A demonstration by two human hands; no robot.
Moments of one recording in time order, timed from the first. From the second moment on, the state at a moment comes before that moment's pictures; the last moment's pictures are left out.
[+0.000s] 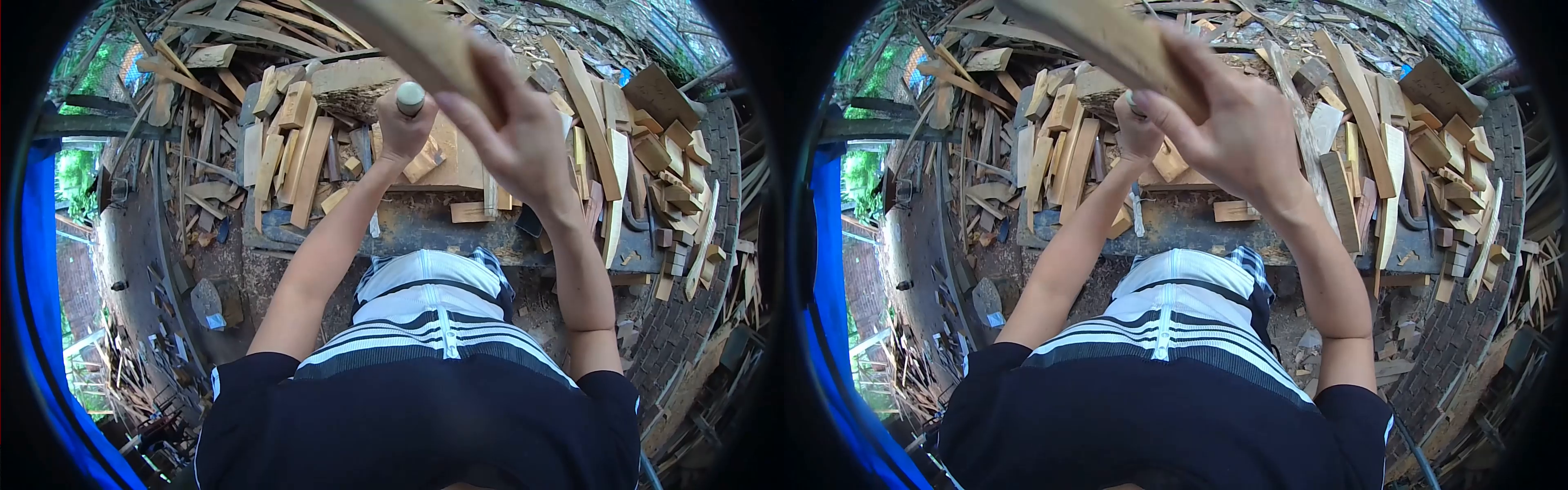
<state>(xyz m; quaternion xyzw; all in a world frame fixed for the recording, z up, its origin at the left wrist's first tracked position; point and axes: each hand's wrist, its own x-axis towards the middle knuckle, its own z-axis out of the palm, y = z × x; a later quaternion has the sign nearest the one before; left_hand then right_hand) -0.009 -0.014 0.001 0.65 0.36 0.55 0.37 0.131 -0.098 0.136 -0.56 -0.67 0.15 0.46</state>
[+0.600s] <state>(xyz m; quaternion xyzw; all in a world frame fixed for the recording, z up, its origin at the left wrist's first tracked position) -0.022 0.012 0.005 0.44 0.36 0.62 0.54 0.135 -0.111 0.106 -0.63 -0.62 0.25 0.39</state>
